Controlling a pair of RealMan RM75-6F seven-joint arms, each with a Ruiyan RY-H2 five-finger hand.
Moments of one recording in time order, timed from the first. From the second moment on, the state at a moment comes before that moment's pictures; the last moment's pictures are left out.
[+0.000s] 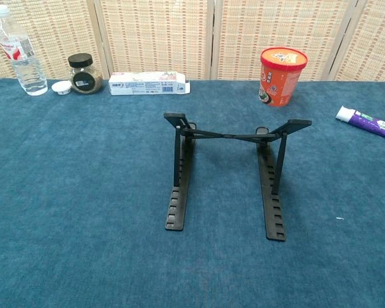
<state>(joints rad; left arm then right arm) -0.02 -1.10 -0.02 -1.66 1.57 1.58 0.07 0.20 -1.03 -0.03 -1.65 -1.70 1.30 0.37</state>
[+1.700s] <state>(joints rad) 0.00 -1.08 -0.01 -1.69 1.57 1.60 0.07 0.64 -1.26 0.02 -1.55 -1.70 1.00 0.65</state>
